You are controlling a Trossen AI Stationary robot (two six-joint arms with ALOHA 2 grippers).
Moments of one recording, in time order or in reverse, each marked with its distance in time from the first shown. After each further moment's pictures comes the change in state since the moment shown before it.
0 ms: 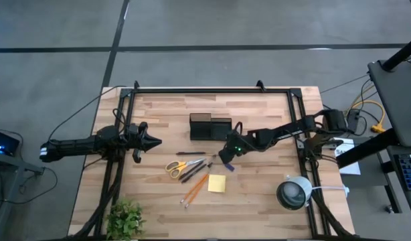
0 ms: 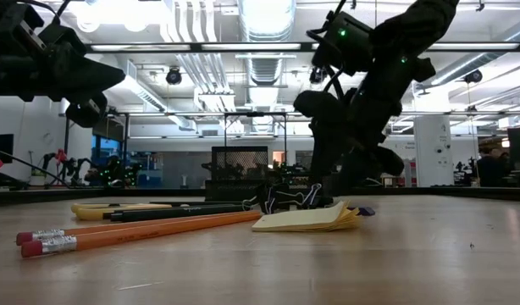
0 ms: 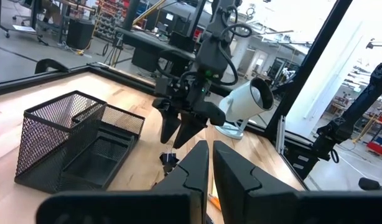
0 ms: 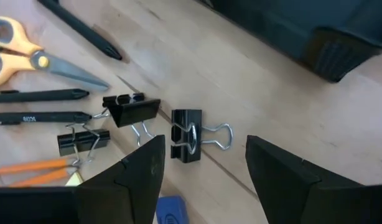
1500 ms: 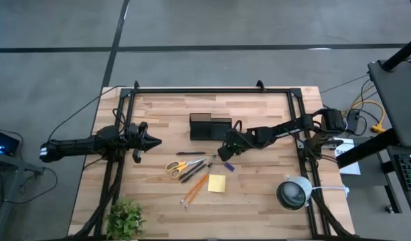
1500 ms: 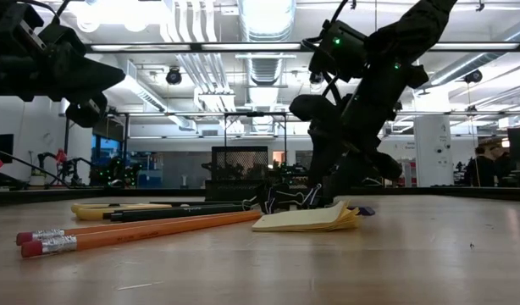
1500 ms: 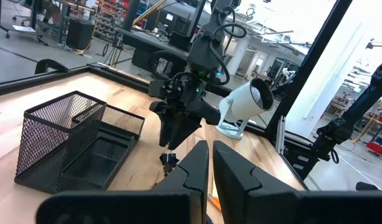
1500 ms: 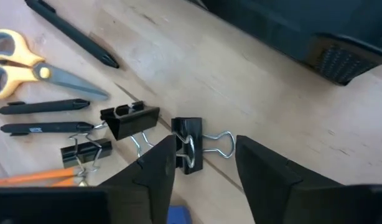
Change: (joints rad) left arm 0.000 0.000 0.000 0.000 0.000 0.000; right arm -0.039 0.024 0.000 0.034 -0.065 0.048
